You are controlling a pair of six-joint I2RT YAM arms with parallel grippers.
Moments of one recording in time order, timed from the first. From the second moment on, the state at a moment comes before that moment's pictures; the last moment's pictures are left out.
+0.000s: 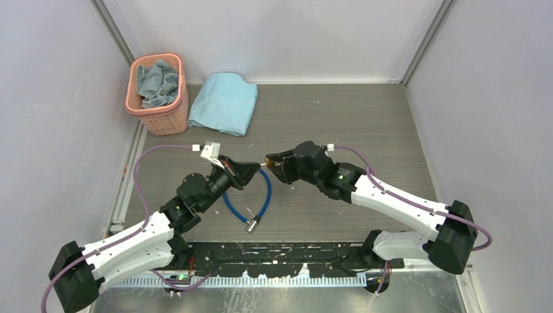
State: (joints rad) left arm -0.84 0.80 0.40 0.43 -0.14 -0.68; right arm 0.92 1.20 0.95 -0.34 0.19 1.99
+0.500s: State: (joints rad) left arm -0.84 0.80 0.40 0.44 -0.15 -0.67; right arm 0.92 1.20 0.95 -0.34 0.19 1.99
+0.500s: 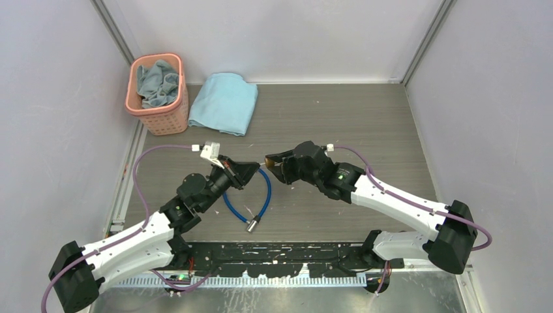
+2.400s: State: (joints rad) left arm -0.85 0.80 0.39 0.44 -0.16 -0.65; right arm 0.95 1.24 0.96 -0.32 0.21 1.96
